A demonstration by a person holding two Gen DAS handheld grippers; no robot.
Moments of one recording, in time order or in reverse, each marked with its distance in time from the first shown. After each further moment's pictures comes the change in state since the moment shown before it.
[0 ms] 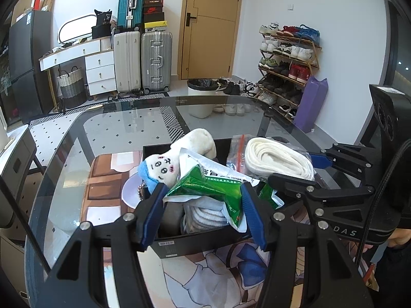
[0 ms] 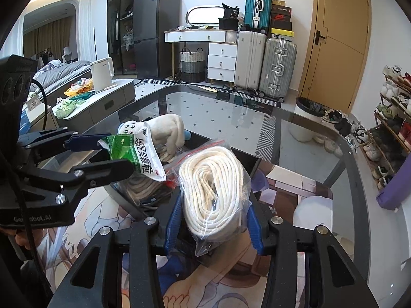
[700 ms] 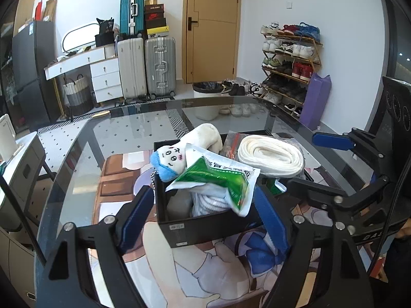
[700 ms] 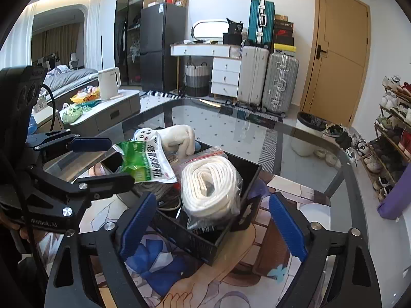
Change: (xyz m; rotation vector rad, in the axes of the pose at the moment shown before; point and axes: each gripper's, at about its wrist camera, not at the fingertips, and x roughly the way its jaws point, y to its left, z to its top) left arm -0.015 -0.001 -0.011 0.042 -0.025 0.050; right arm -0.023 0.001 -0.016 -0.017 -0.112 0.010
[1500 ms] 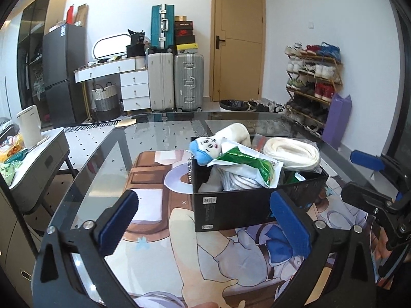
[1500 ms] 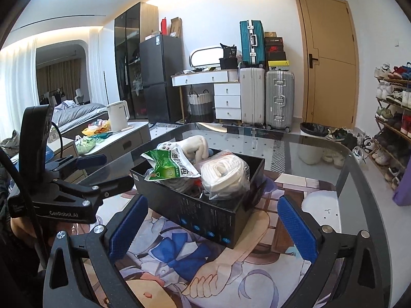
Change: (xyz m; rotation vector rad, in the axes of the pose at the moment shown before) left arm -0.017 0.019 -0.031 -0.088 -0.133 0.137; right arm -0.043 0.013 -0.039 0.113 -0.168 0.058
